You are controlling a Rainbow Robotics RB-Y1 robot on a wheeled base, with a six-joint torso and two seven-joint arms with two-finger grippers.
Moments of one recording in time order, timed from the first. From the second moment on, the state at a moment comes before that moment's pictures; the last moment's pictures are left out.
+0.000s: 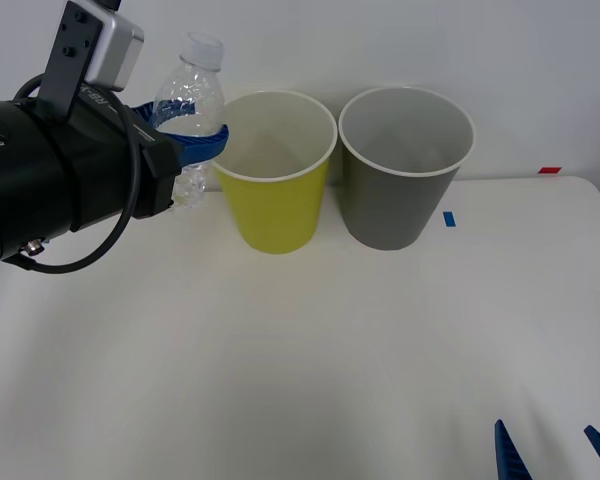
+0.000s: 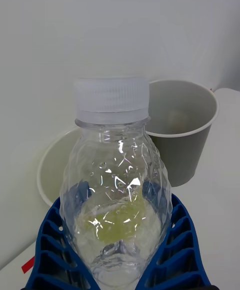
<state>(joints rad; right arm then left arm) 1.12 -0.42 0.25 -2.25 -0.46 -0.33 1.68 -0.39 0.42 0.12 -2.60 0.76 1.48 -1.64</state>
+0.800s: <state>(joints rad) 1.12 -0.42 0.25 -2.25 -0.46 -0.33 1.68 -0.57 0.39 -0.06 -2.32 0.51 1.15 -1.59</state>
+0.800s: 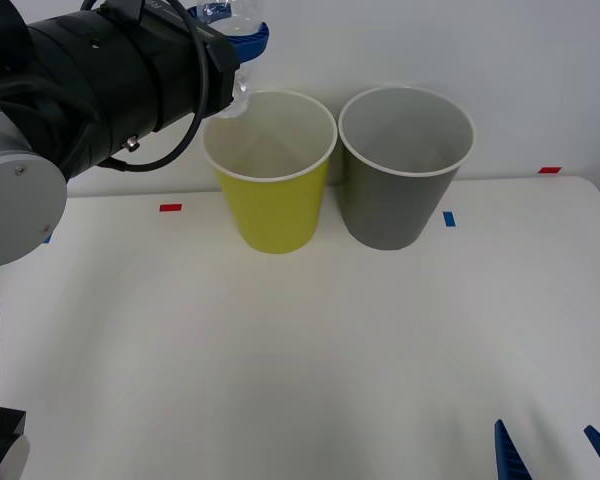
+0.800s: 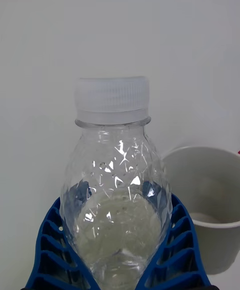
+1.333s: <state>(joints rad) 1.12 -0.42 0.25 -2.25 -0.46 -0.33 1.68 -0.61 0.39 -0.20 -2.11 0.34 0.88 -1.44</state>
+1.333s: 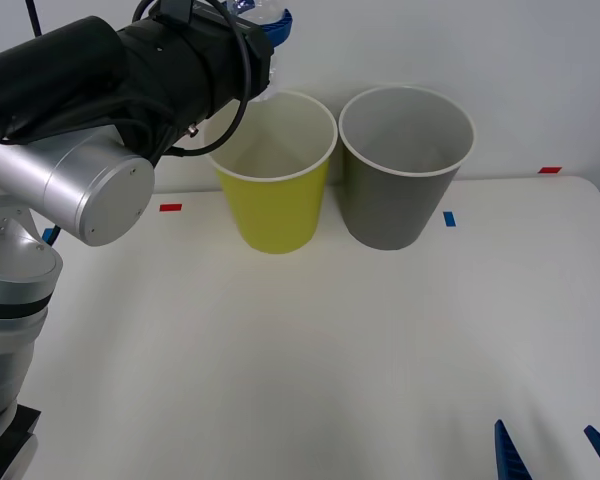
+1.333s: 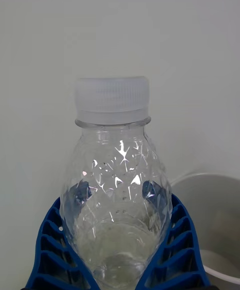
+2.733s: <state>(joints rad) 1.12 -0.42 0.25 -2.25 -0.46 -0.33 1.68 -0.61 0.25 -0.24 -1.81 0.16 0.55 -1.48</state>
